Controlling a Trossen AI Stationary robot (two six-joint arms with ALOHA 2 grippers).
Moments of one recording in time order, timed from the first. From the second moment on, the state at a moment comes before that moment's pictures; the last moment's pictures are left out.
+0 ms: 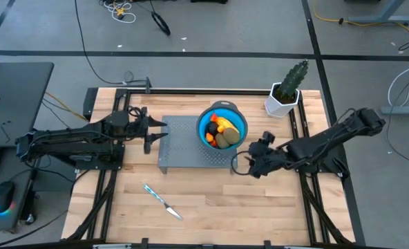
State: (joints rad) left arm 0.24 0.61 0.39 -0.01 0.01 0.08; right arm 0.37 1.23 0.86 -0.72 0.60 0.56
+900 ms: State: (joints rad) left arm 0.24 0.72 0.39 -0.16 -0.40 0.02; right arm 0.34 1.14 0.93 -0.63 1.01 0.38
